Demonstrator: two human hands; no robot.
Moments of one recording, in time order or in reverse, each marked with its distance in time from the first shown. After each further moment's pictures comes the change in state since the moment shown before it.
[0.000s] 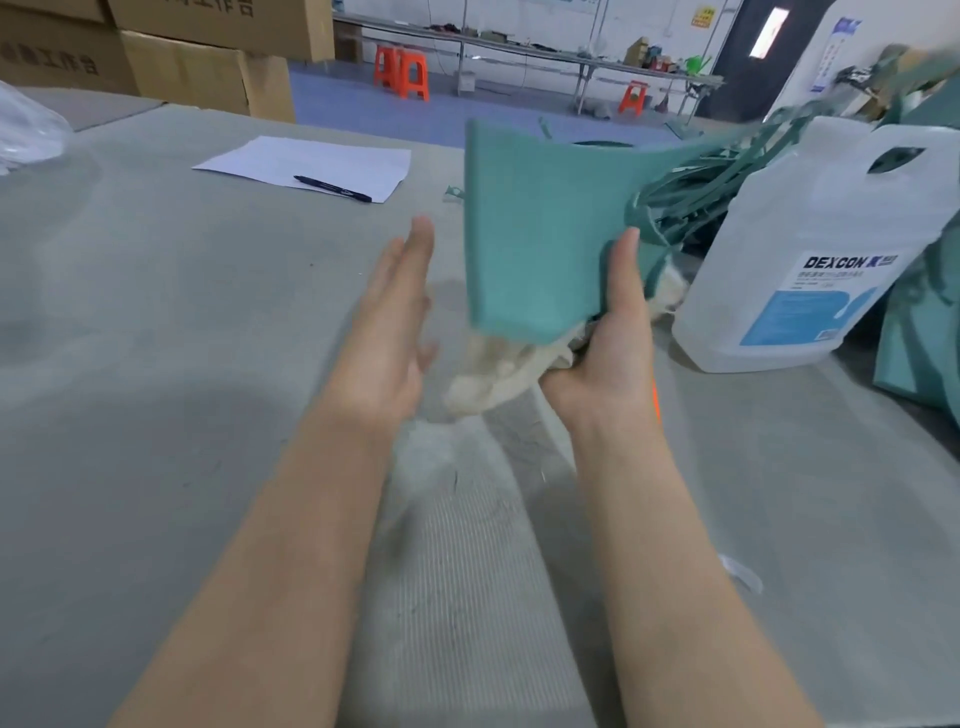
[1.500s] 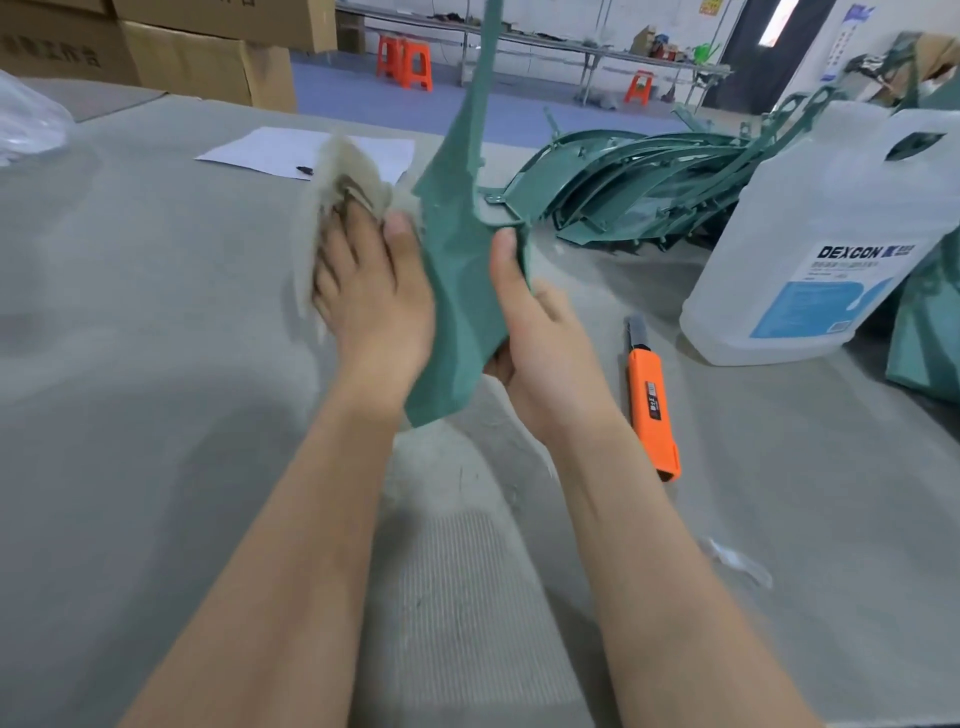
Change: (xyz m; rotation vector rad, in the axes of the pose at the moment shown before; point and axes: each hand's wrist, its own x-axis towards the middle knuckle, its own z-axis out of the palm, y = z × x) left_hand 0.007 0.000 0.001 0.892 0.369 0.419; right_hand -0.006 0.025 0.007 -0.711 -0.179 -0.011
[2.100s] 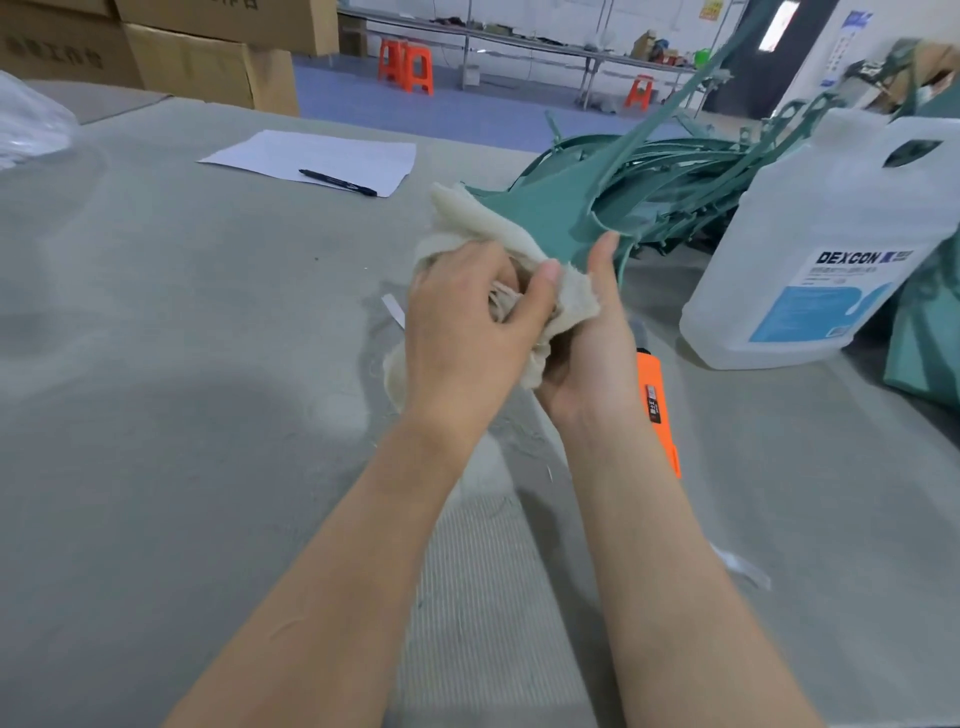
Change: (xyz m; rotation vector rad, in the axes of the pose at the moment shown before) left_hand -0.036 0.020 0.015 -0.201 0.040 0.419; right_hand 0.007 -0.007 -0.017 0.470 0.129 0.136
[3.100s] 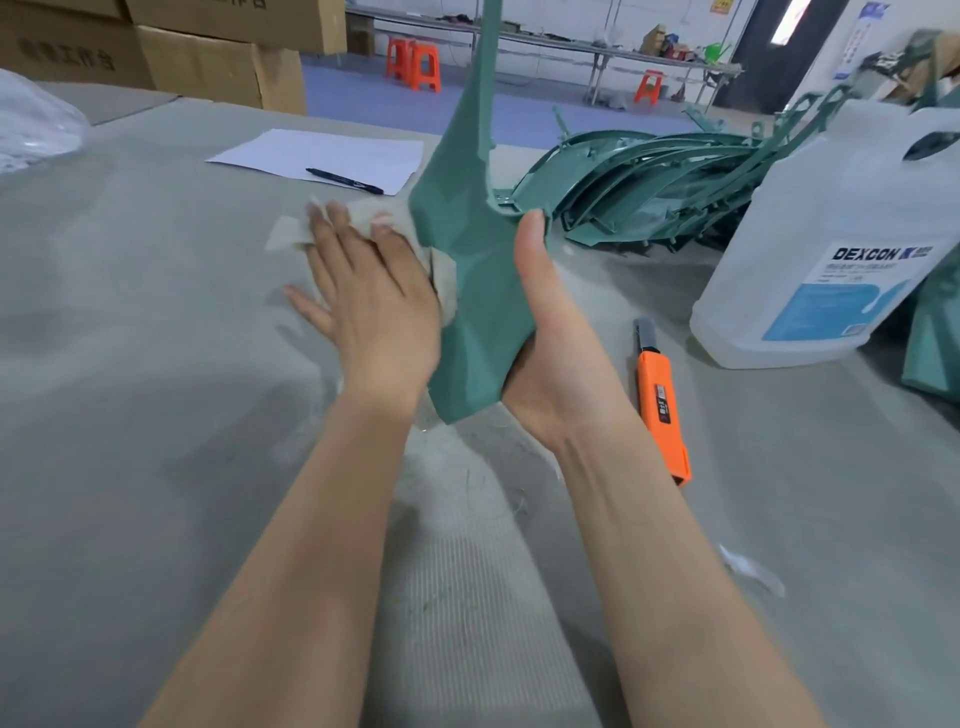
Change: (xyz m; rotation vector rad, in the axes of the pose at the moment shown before) left_hand 0.025 -0.045 -0.014 0.257 0.090 -0.443; right_hand -0.016 0.010 0.018 -0.188 -0.312 0.018
